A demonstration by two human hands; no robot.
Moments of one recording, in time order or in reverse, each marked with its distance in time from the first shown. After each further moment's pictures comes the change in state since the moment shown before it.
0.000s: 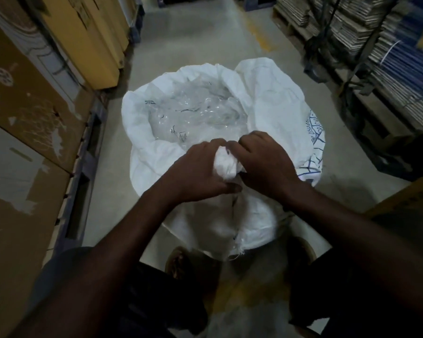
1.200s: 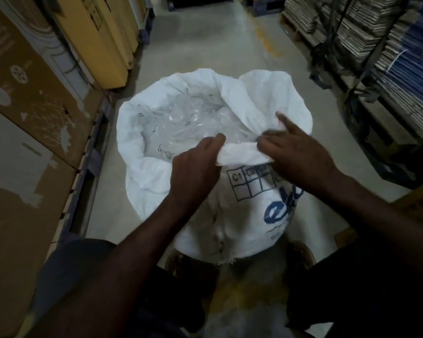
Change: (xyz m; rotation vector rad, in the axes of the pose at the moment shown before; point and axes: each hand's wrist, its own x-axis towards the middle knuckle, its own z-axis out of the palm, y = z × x) left_hand -0.007 0.006 0.027 0.414 0.507 -0.032; right_hand -0.017 0.053 -0.033 -0.018 -0.025 -0.212
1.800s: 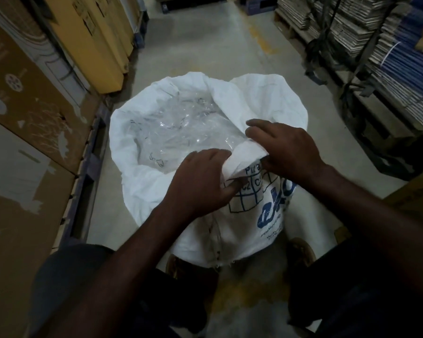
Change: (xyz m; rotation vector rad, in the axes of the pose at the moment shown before) left_hand -0.007 0.018 -0.016 -0.147 -0.259 0.112; right_hand 0.001 -0.005 0.002 0.077 0.119 0.196
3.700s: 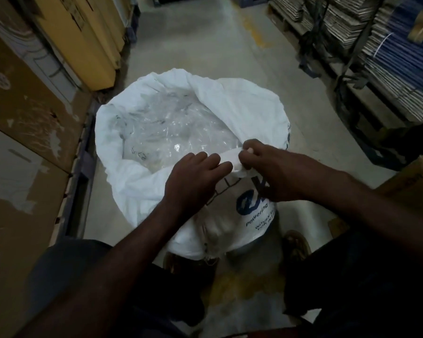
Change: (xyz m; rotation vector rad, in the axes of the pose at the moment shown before) left_hand -0.007 -0.014 0.033 0.314 0.267 0.367; right_hand -0.033 -0.012 -0.017 0.208 -0.518 0.021
